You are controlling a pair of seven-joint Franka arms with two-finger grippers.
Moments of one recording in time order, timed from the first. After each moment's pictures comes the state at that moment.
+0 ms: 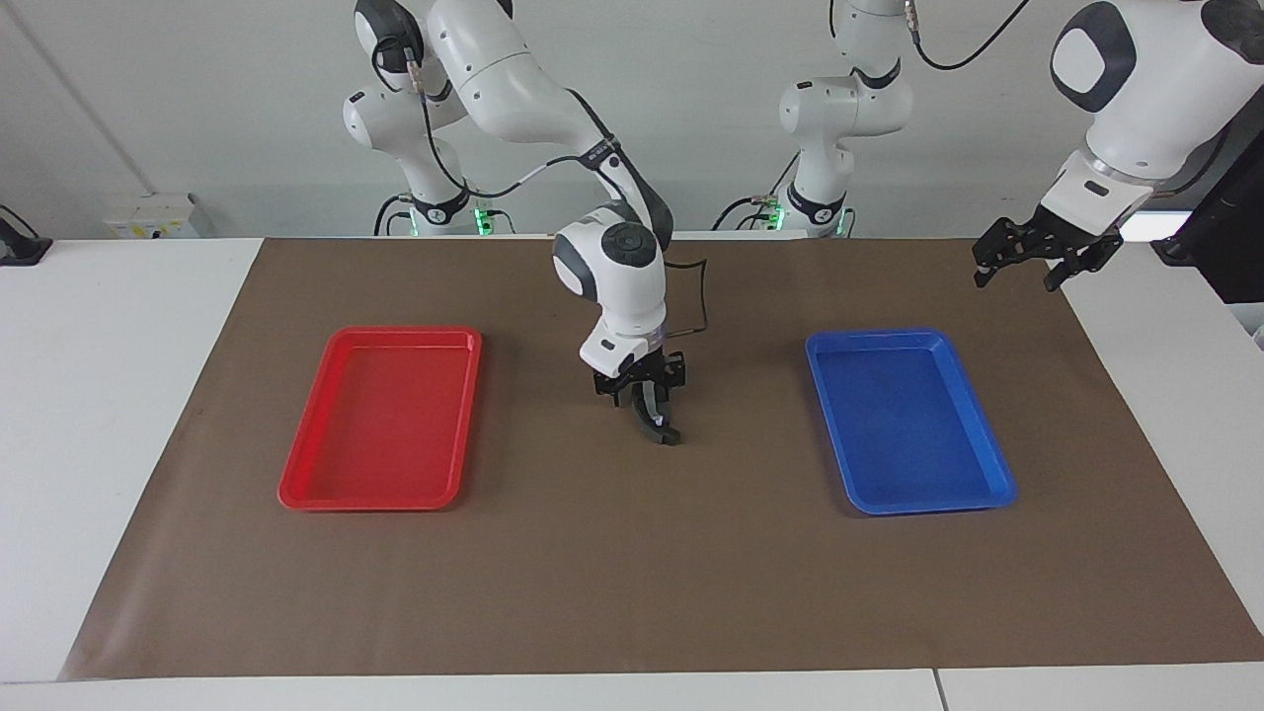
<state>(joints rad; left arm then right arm) -0.03 -0.05 0.07 -1.71 -0.01 1.63 0.19 0.61 0.45 0.03 -1.84 0.00 2.38 0.60</state>
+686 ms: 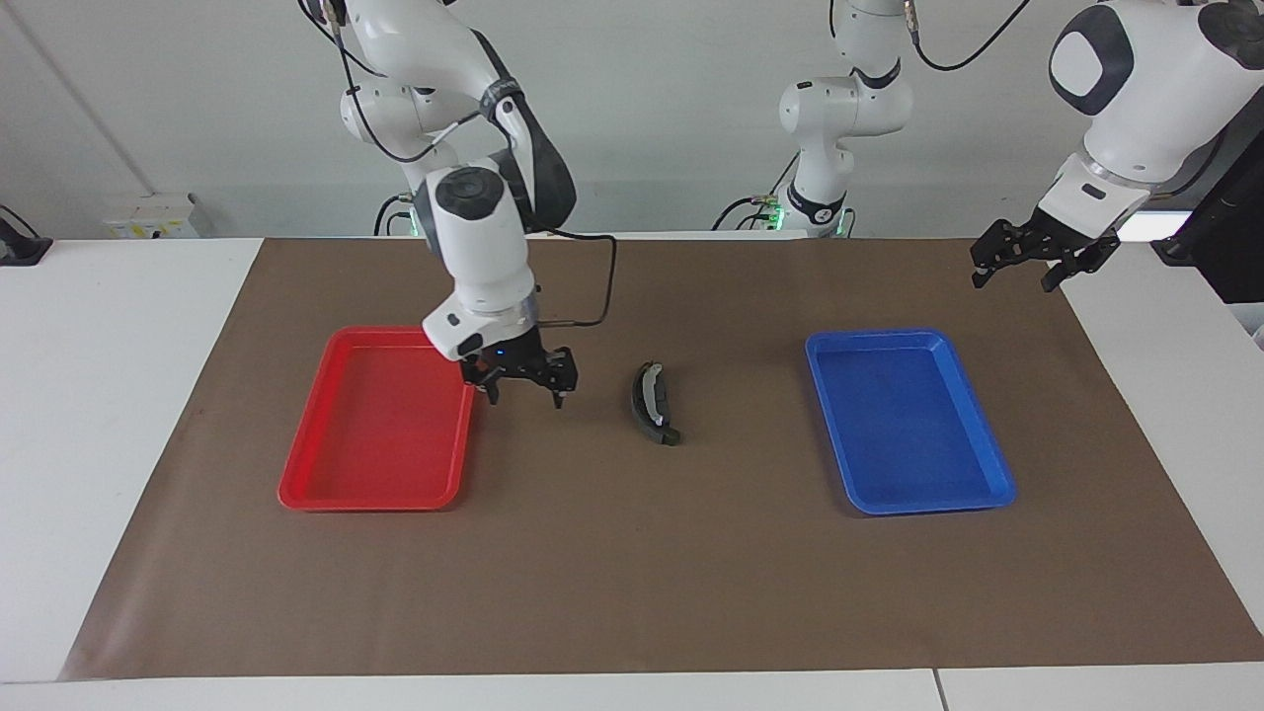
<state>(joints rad) -0.03 -0.05 0.07 -1.72 -0.01 1.62 0.18 0.28 0.17 0.01 -1.82 -0.01 2.14 0.52</state>
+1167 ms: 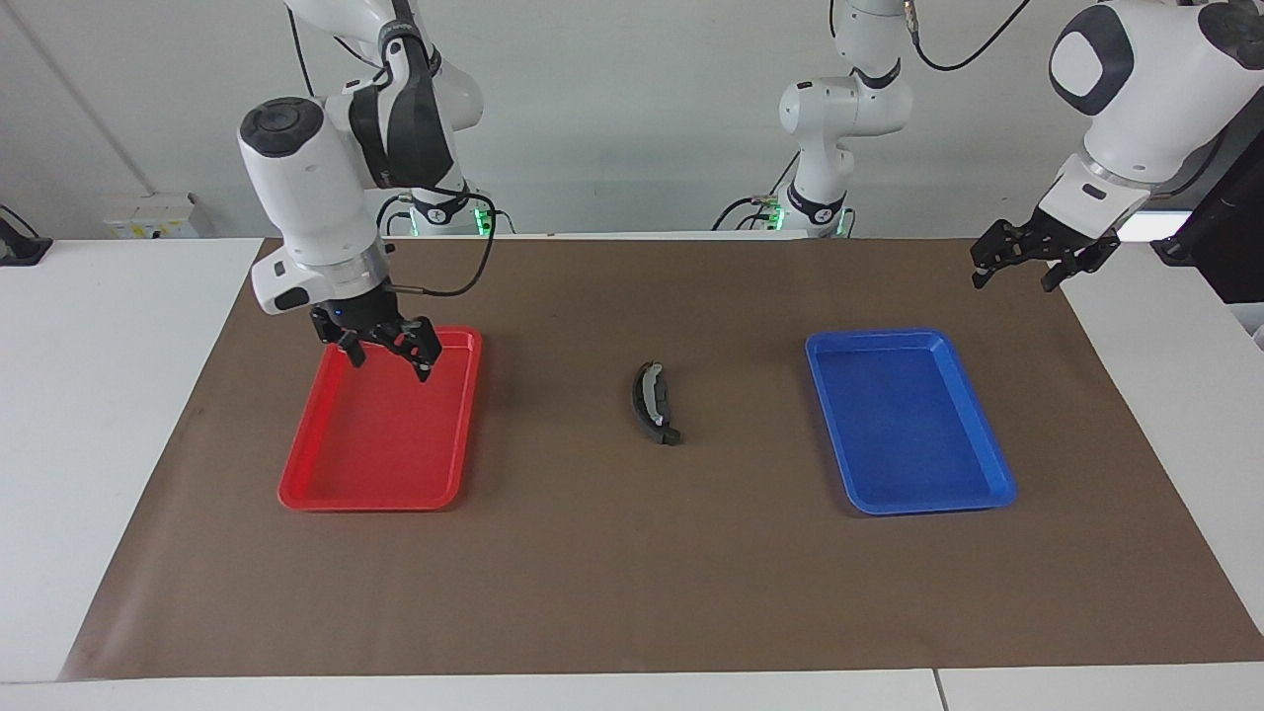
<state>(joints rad) -0.03 -0.05 0.07 -1.72 -0.01 1.62 0.18 0.07 0.04 0.00 -1.80 -0.02 1.90 0.33</state>
